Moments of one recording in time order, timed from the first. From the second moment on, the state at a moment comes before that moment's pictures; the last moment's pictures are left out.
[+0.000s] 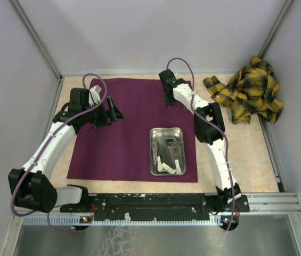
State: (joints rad) left arm -0.21 1.28 1.09 -0.54 0.41 -0.50; right arm 0.45 2.44 2.14 -0.73 0.24 0.39
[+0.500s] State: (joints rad) left arm -0.19 1.28 1.08 -0.54 0.42 -0.50; right arm 0.46 2.44 2.14 -0.73 0.24 0.39
